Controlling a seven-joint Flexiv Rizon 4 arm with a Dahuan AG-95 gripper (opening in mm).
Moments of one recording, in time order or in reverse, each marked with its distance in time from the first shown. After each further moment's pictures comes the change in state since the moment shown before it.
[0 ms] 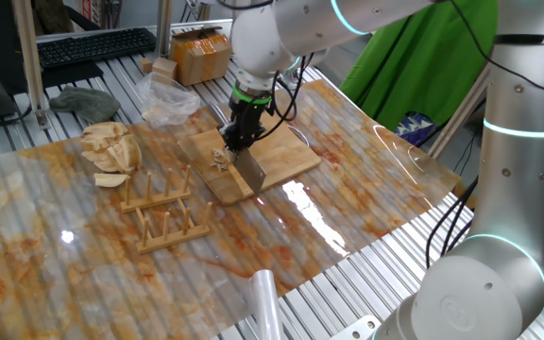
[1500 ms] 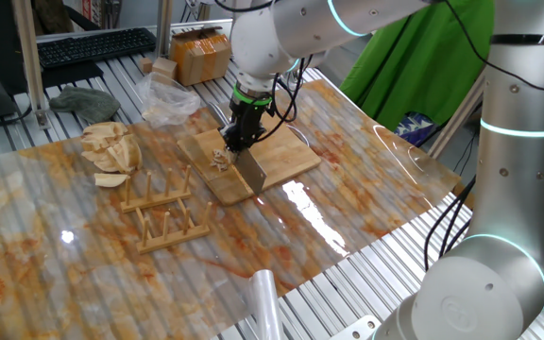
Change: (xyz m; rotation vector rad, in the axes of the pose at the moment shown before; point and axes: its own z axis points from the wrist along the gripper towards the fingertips) arm -0.006 -0.005 0.020 0.010 -0.047 -0.019
